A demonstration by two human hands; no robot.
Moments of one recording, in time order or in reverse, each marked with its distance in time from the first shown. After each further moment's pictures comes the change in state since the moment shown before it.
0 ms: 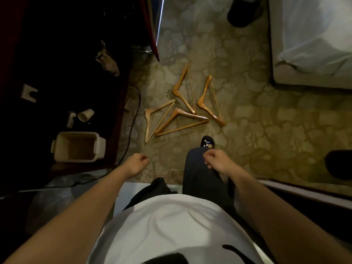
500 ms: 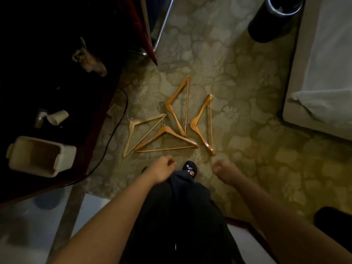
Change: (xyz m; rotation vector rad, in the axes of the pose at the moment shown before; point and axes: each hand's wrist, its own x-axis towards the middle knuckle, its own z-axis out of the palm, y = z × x) left_hand 0.192 0.240 0.015 -0.219 -0.072 0.016; right_hand 0.214 -0.033 -0.211 -0.385 -0.101 0.111
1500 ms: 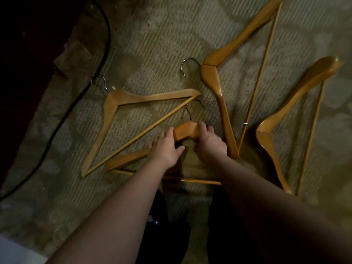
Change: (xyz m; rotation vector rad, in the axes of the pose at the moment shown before) left_hand 0.534 -0.258 0.021 0.147 0.301 -0.250; right_hand 0.573 -0.070 0.223 -0.435 0.106 -0.256
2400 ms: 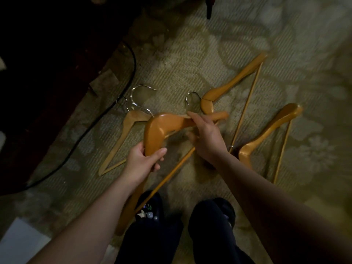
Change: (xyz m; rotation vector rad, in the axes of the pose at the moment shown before) left_hand -0.109 -0.018 -0.100 -1.057 0.134 0.011; right_hand -0.059 -0.054 -0.116 0.170 0.304 -0.521
